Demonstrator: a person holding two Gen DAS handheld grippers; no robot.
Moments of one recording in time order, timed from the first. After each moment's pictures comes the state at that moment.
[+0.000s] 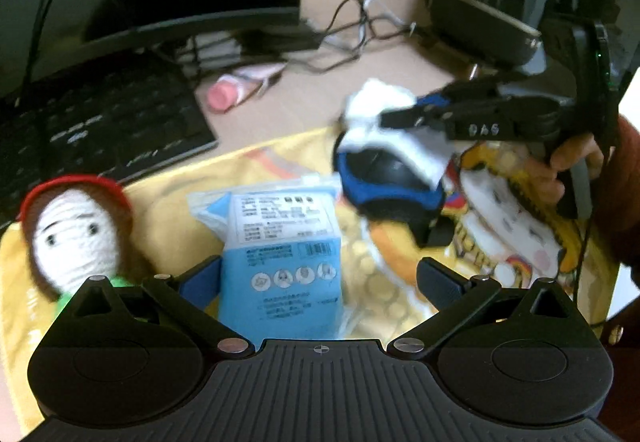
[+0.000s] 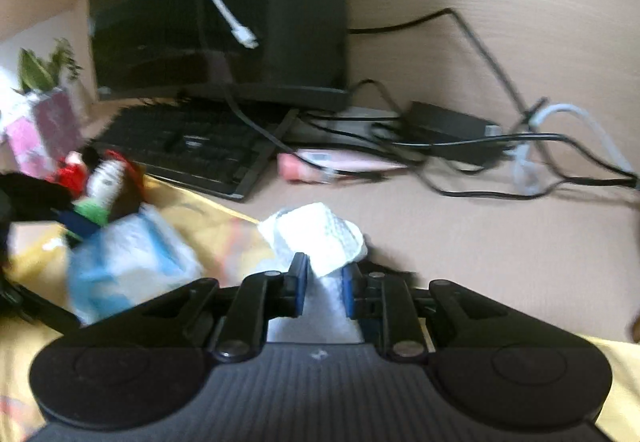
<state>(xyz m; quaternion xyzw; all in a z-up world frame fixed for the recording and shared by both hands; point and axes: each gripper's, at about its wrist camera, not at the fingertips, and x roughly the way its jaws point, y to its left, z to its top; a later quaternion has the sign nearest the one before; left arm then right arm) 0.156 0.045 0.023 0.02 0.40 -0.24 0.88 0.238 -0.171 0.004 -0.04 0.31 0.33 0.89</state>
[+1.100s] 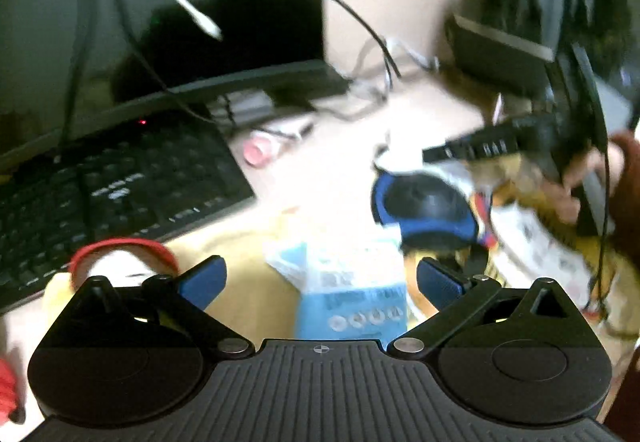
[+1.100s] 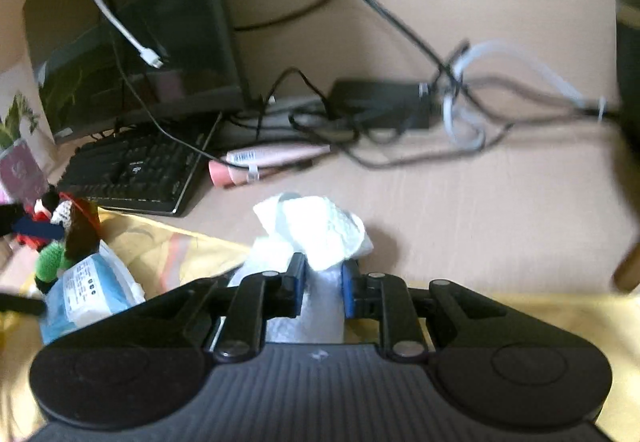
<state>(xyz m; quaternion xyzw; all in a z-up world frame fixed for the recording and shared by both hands) 0.152 0.037 0.036 0.08 0.37 -0.19 0.91 0.270 -0.220 -0.022 0.05 0.35 0.26 0.90</state>
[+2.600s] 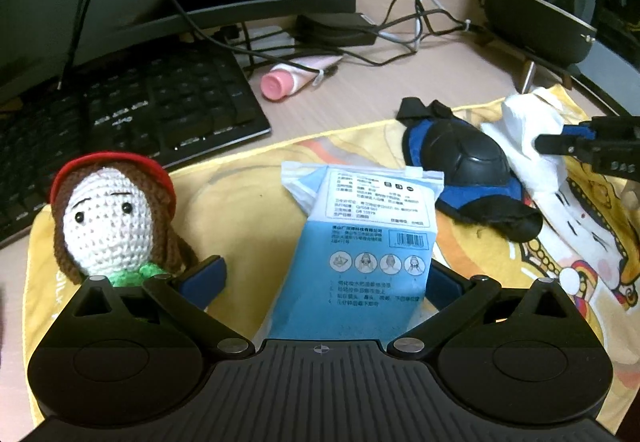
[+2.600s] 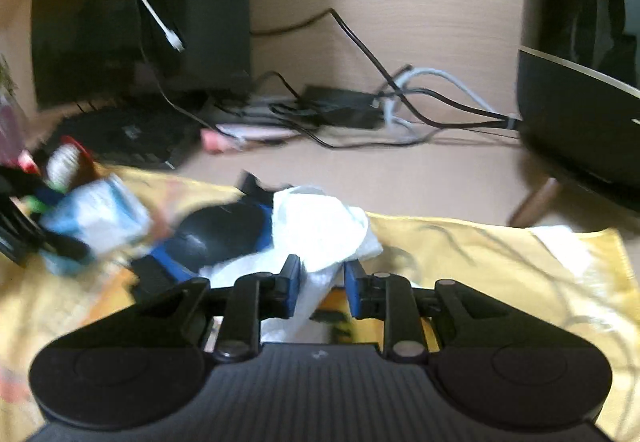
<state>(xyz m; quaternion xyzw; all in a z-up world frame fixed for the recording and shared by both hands) 0.153 0.049 0.004 0.05 0.41 -0.14 0.90 0.173 -0.245 -0.005 -0.04 0.31 0.16 0.94</state>
